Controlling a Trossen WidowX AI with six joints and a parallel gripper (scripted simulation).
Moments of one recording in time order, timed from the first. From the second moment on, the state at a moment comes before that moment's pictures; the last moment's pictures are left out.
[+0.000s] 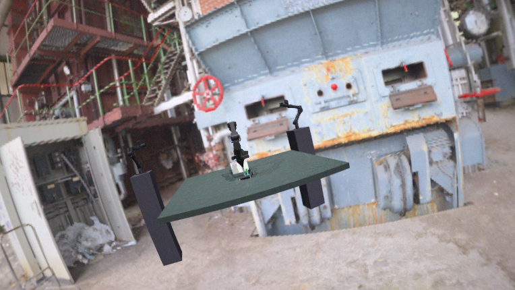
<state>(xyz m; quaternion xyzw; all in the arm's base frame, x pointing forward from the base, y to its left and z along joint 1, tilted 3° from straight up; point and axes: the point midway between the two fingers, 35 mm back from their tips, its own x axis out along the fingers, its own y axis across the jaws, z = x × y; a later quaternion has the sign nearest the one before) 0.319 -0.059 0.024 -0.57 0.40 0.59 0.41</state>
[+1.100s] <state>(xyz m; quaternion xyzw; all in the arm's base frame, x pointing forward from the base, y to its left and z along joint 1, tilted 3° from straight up) 0.318 -0.059 0.019 -0.57 0.40 0.59 0.41</state>
